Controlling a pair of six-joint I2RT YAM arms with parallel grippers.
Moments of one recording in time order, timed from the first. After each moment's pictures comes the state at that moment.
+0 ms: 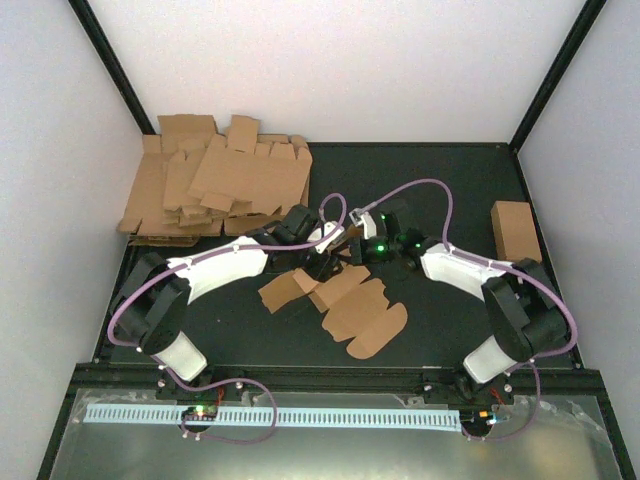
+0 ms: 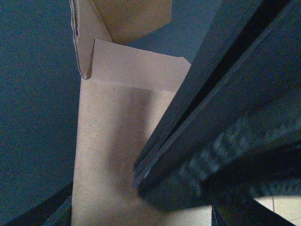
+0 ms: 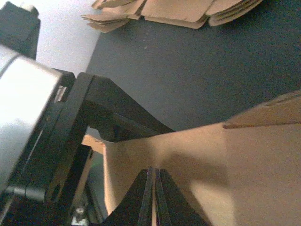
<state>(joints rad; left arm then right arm) -0.71 1.60 1.01 -0.33 0.29 -0.06 0.54 1.58 0.83 0.09 -0.74 0.55</state>
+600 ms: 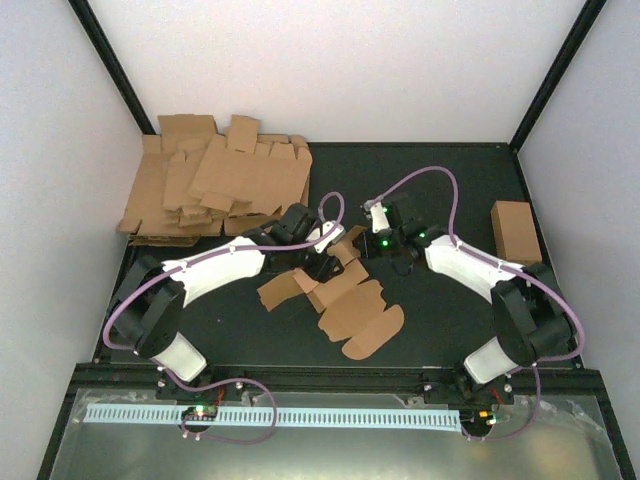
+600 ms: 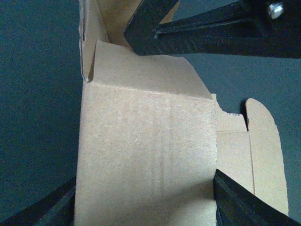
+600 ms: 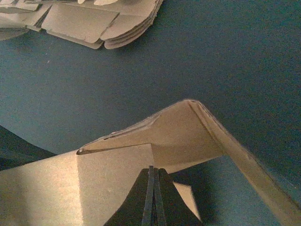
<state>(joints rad) -0.71 1.58 1.01 -0.34 0.32 -0.06 0.52 1.53 0.92 -0.22 -0.34 0.32</state>
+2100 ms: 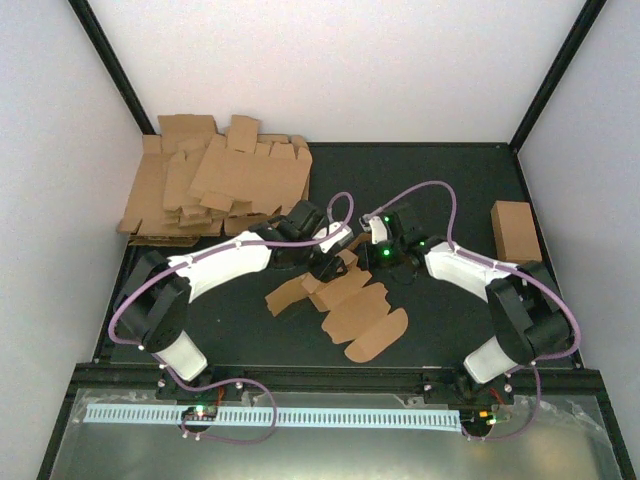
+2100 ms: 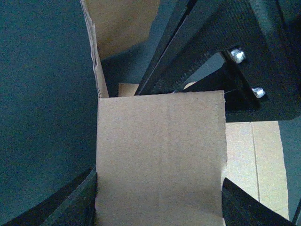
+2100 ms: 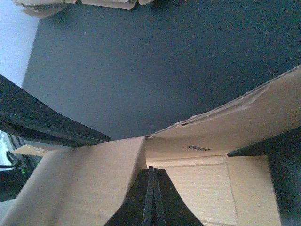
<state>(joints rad) -0.72 1.62 1.09 -0.43 0.35 -0.01 0.52 1.54 0.84 -0.16 -0.55 0.39</state>
